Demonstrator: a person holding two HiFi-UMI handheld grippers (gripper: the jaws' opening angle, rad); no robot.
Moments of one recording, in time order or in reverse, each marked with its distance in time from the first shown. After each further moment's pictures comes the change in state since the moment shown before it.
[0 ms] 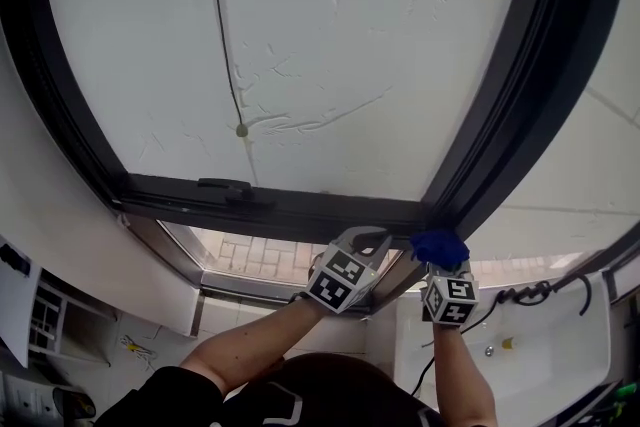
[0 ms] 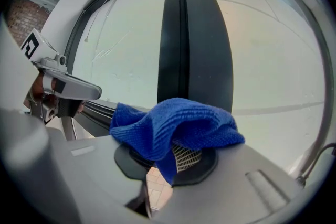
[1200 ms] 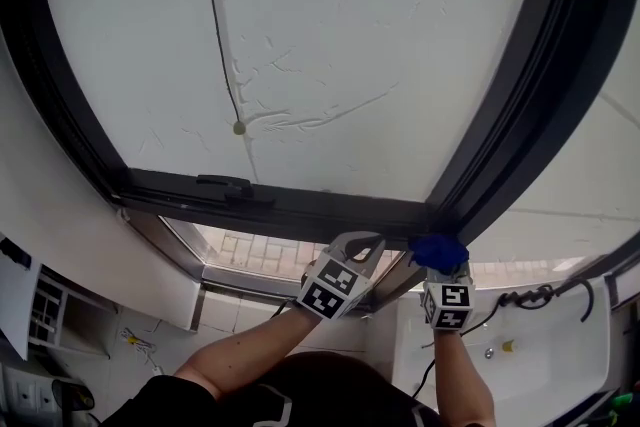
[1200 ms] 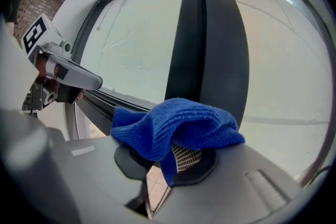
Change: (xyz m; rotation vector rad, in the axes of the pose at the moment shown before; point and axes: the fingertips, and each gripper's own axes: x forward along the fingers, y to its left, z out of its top) left arm -0.008 0.008 -0.009 -0.010 -0.009 0.061; right arm 0.008 0.006 -0.009 -0.131 0.009 0.037
